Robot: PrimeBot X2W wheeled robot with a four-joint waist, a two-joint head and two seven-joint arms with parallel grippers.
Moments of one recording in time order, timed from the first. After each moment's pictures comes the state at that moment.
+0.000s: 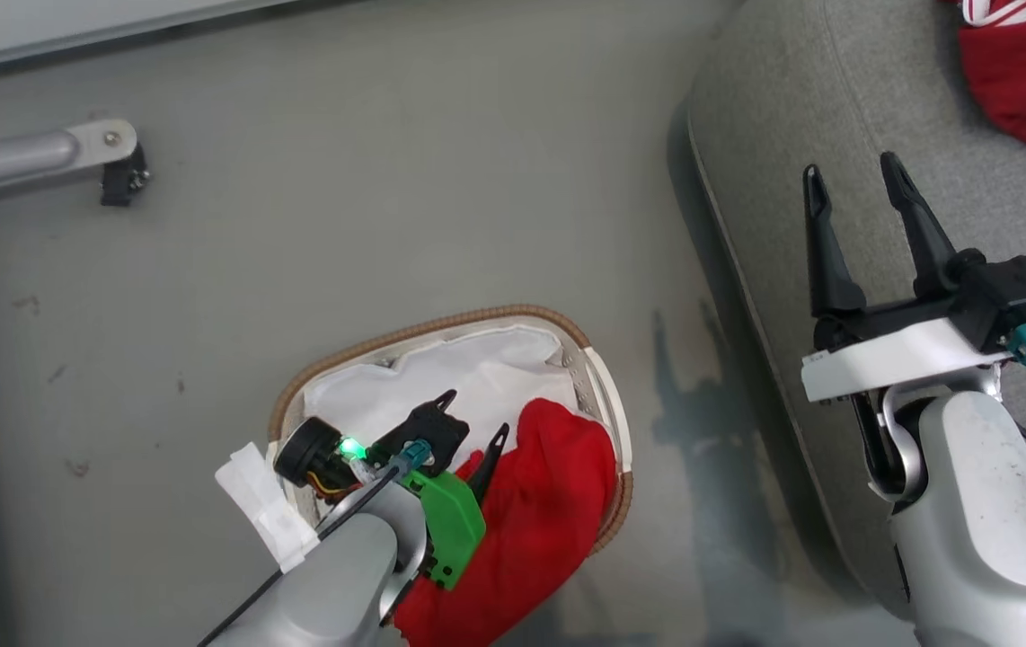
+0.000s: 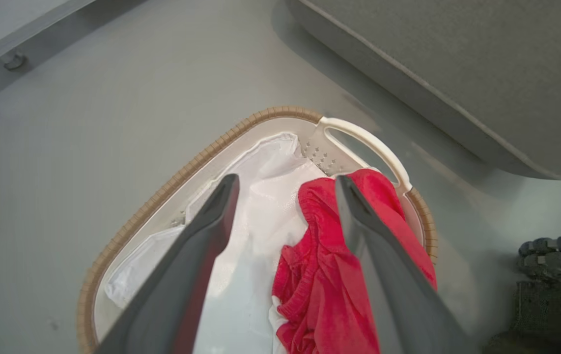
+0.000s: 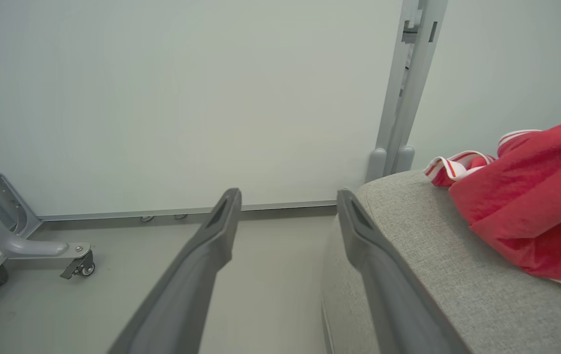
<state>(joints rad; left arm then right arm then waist) -0.58 0.05 -0.78 0.92 -0.29 -0.12 -0.23 -0.42 -0.05 0.00 0.17 0.14 0.13 -0.26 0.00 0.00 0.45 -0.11</state>
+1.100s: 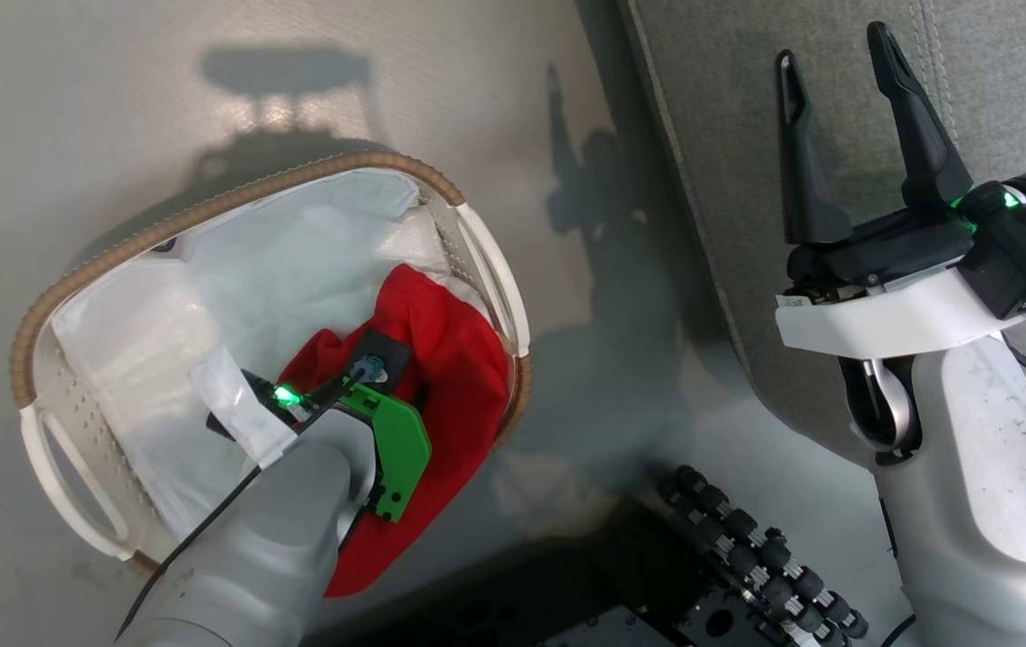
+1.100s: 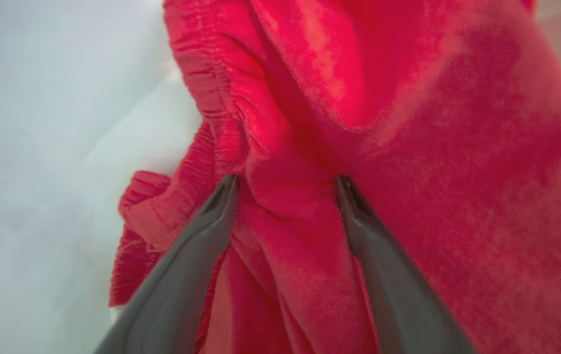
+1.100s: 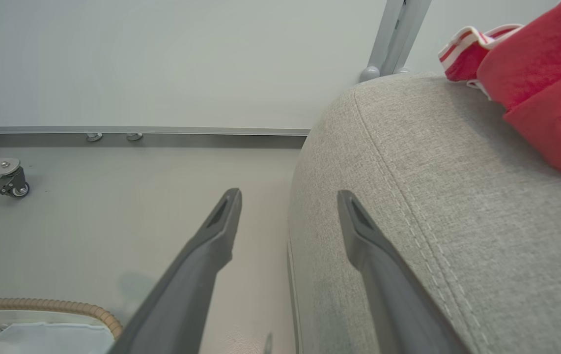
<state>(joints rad) -0.80 0.05 -0.98 1.20 -0.54 -0.08 -0.09 -0.51 -0.05 0.10 -0.03 0.15 0.13 -0.26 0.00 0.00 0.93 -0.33</state>
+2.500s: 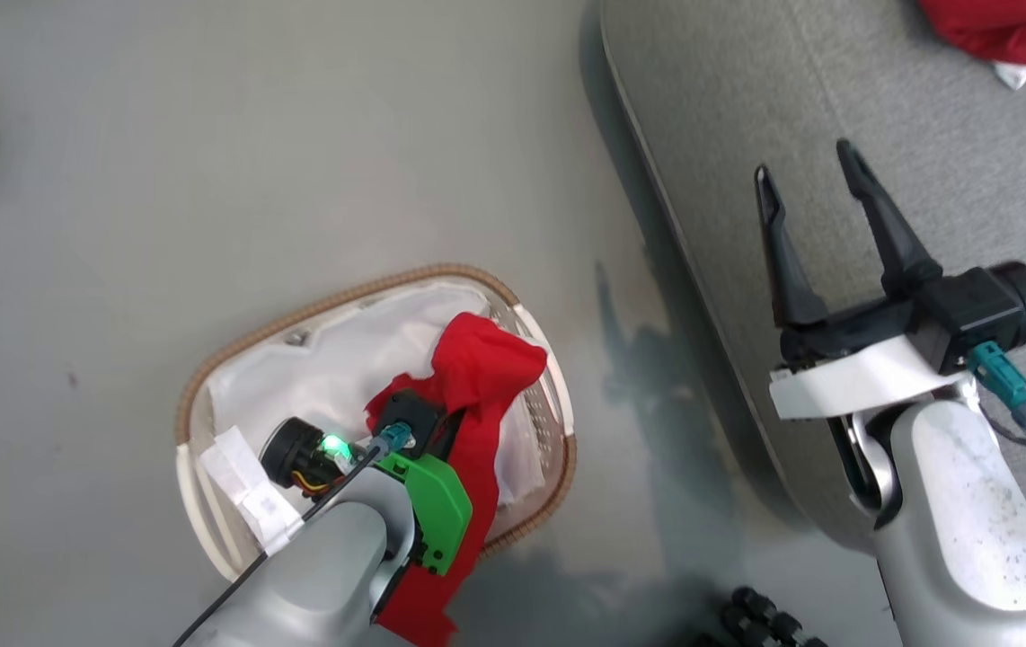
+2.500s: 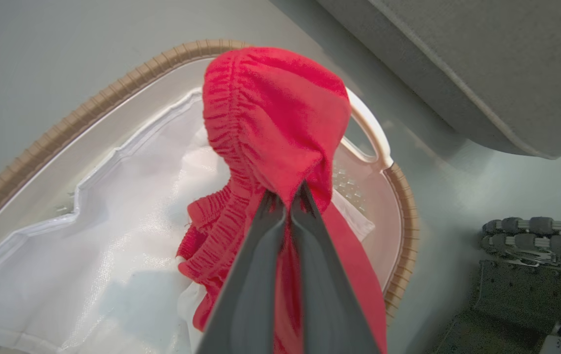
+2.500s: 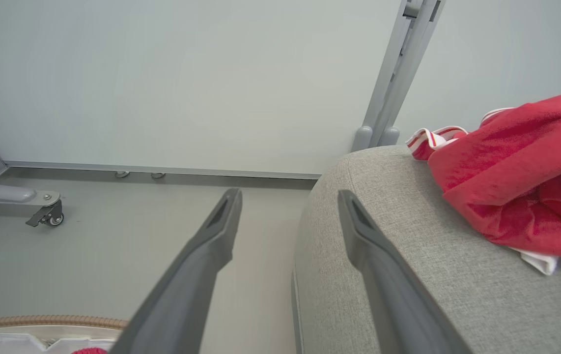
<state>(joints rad) -0.68 0.06 -1.01 1.05 -0.60 -0.07 -0.26 -0.40 -0.05 0.08 0.07 0.06 0.13 -0.26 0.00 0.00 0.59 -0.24</state>
